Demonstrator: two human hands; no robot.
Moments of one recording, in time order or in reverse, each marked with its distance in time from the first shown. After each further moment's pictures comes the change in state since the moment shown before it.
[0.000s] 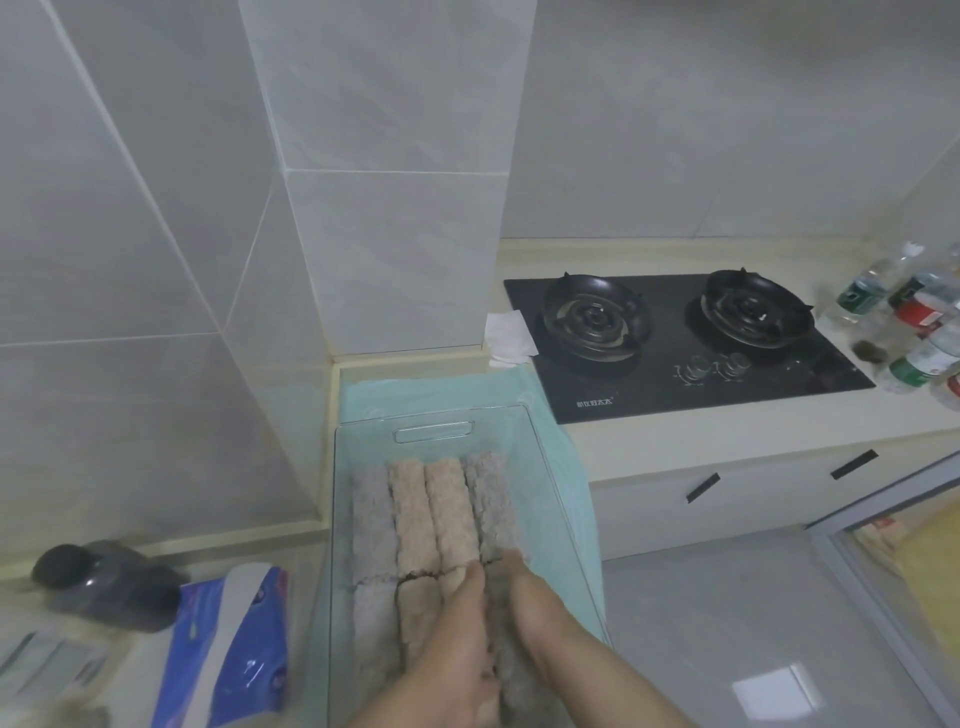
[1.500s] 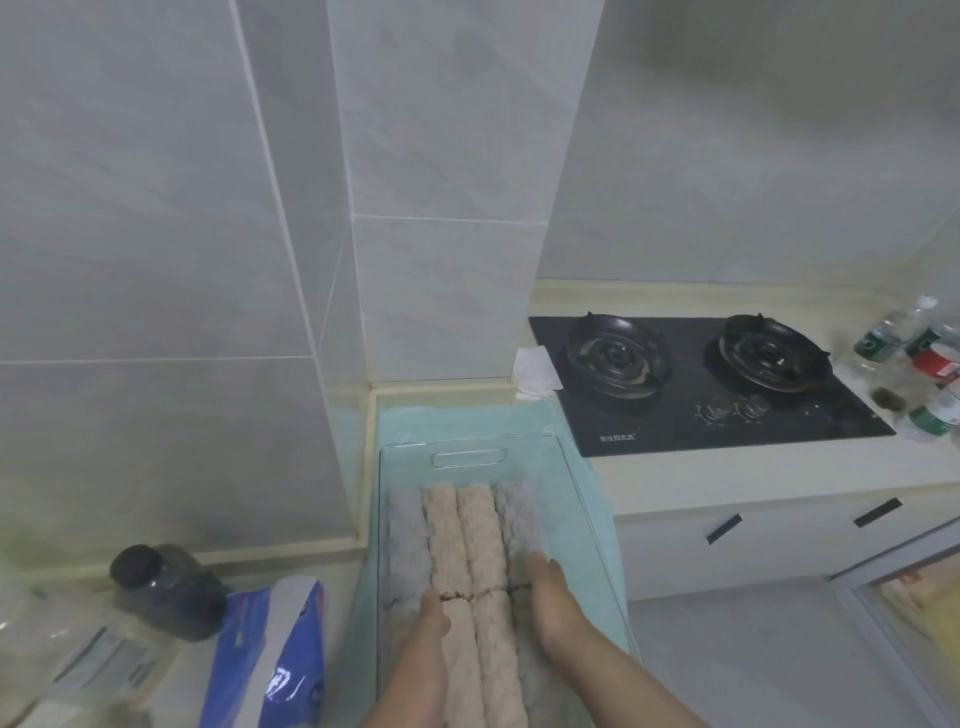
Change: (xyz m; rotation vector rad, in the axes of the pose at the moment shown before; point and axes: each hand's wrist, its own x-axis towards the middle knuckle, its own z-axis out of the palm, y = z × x) left_hand -0.013 0.010 -0.072 0.085 0.137 0.184; right_hand -0.058 -0.051 0.000 -0.054 -0.051 -0.119
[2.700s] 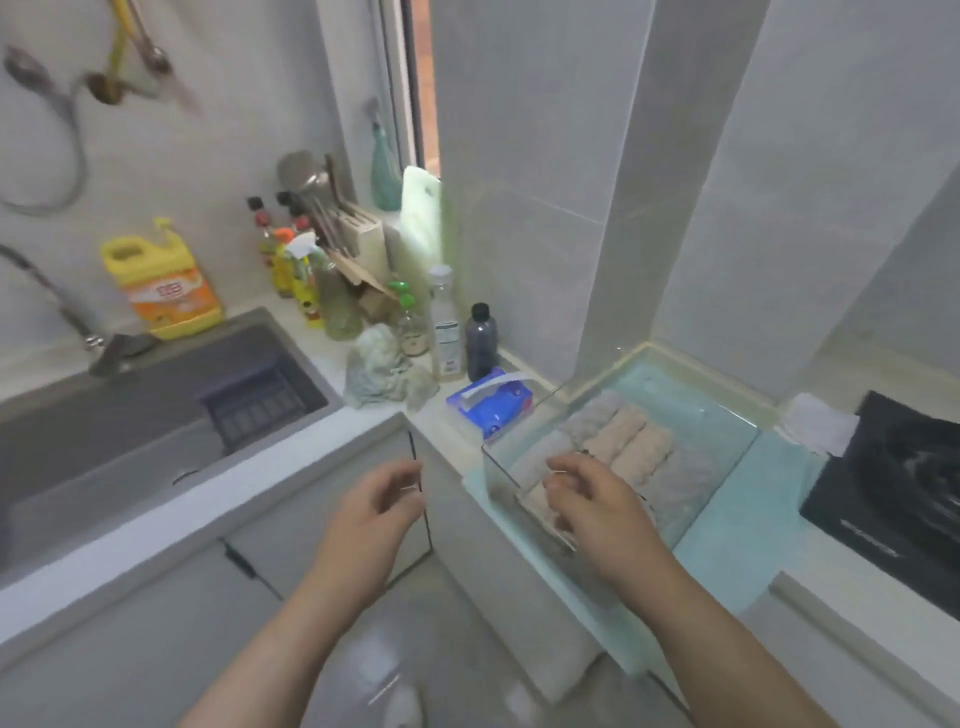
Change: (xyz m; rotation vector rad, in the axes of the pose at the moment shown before) left_hand -0.257 -0.141 0.085 -0.093 0.938 0.584; right_hand -0.132 0.041 -0.108 -0.394 -0.838 -0.868
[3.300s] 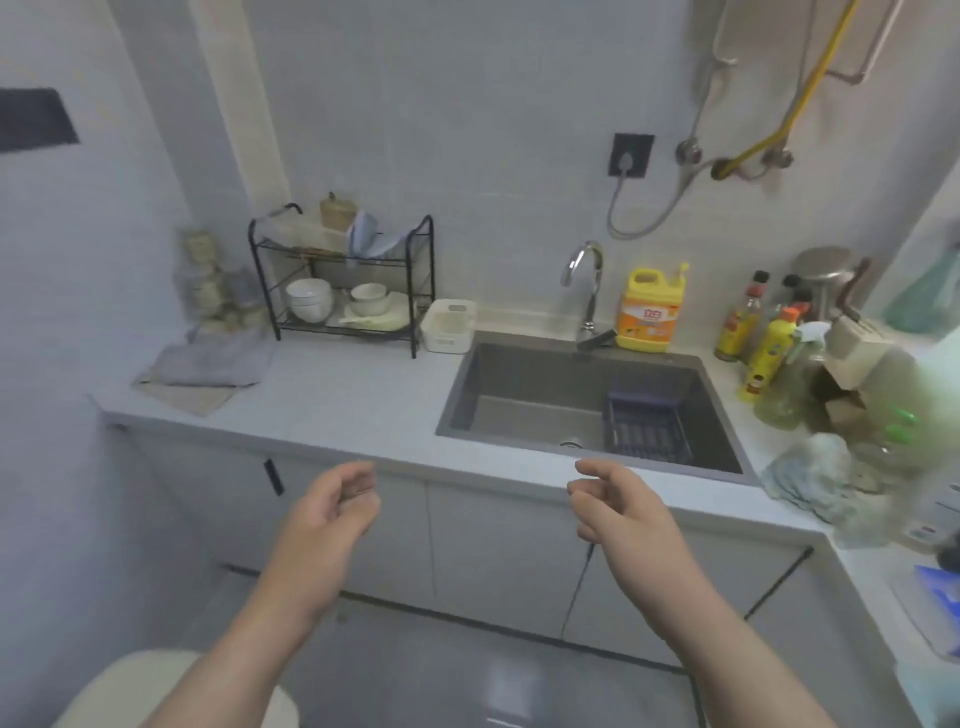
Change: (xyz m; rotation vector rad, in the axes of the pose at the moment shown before) left_hand -0.291 -0.090 -0.318 -0.194 1.024 -0.078; right_hand -0.170 -0.113 0.330 -0.054 -0.781 -0.289
